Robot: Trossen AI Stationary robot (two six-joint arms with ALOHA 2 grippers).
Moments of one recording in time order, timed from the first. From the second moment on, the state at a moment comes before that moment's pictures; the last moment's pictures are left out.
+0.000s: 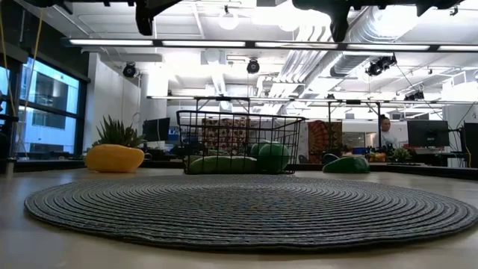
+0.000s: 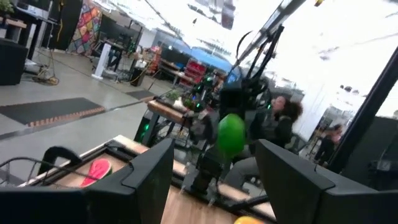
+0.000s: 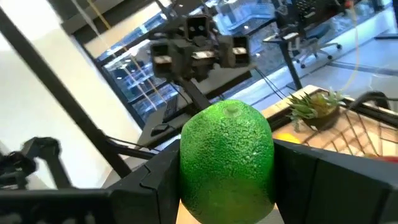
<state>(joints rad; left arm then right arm) 0.39 0.80 0.61 0.37 0.09 -0.43 -0.11 0.94 0.66 0.31 -0.06 0.50</state>
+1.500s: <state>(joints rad) 0.38 0.80 0.61 0.57 0.10 -0.42 -0.36 2.24 1.79 -0.38 -0.08 0.70</state>
